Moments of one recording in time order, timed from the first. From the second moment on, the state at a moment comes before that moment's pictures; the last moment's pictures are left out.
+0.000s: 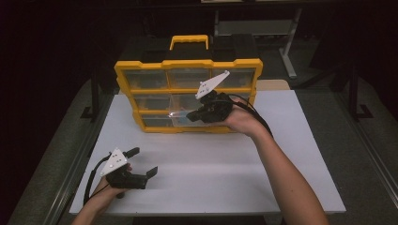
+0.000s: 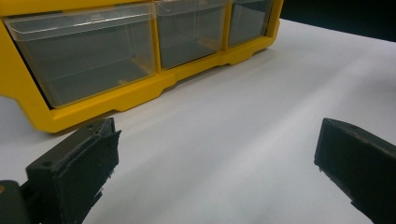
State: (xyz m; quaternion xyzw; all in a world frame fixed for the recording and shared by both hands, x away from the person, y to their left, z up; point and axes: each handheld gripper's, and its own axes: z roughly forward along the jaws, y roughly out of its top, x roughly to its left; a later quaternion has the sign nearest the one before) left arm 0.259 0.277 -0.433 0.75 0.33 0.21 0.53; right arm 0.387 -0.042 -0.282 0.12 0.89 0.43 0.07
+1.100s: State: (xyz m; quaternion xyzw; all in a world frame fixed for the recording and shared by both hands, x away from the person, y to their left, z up) left arm 0.259 0.277 -0.433 0.76 0.32 0.21 0.53; right arm 0.413 -0.058 -0.296 0.20 0.85 0.47 0.12
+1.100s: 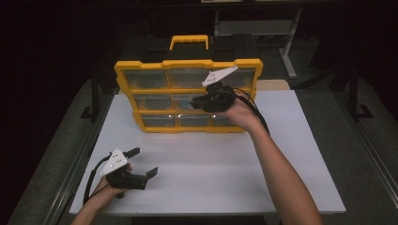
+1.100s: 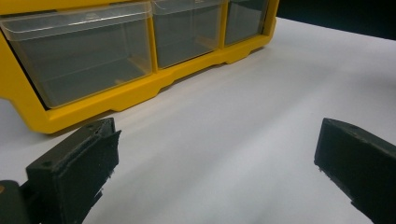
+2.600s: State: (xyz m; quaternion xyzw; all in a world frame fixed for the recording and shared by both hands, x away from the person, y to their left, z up) left arm 0.258 0.279 -0.434 0.76 0.32 0.21 0.53; right arm 0.292 -0.204 -0.417 0.36 0.77 0.50 0.16
